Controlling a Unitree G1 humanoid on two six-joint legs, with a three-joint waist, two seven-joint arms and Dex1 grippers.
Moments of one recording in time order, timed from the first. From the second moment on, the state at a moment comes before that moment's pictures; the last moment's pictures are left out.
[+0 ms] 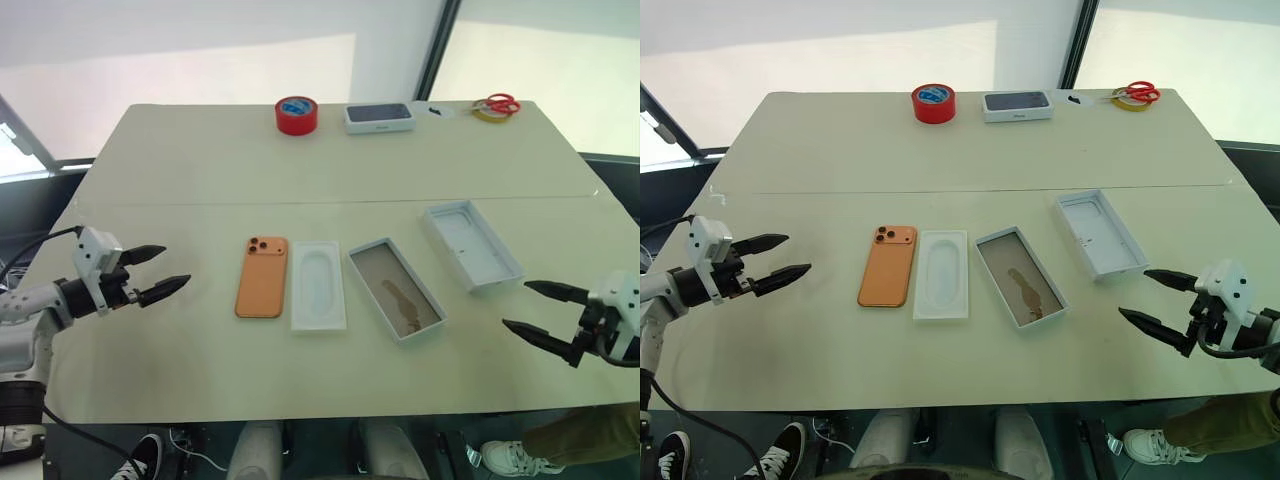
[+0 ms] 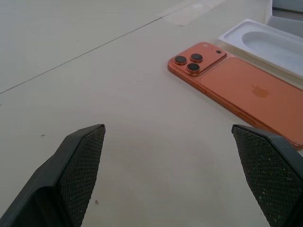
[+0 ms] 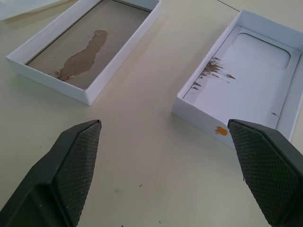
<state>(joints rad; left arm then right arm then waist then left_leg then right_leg) -0.20 0.82 0.29 0.31 -0.43 0.14 -1.16 0.16 -0.89 -0.48 0.09 0.45 0.08 1.23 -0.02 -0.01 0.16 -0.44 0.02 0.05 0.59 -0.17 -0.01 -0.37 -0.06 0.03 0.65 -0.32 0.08</state>
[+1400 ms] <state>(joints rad) -0.39 0.61 0.01 -0.16 -0.64 1.01 -0.86 -0.03 -0.92 -0.30 -0.19 0.48 0.18 1.14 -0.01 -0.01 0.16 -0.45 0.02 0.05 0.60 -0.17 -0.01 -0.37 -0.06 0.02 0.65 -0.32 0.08</state>
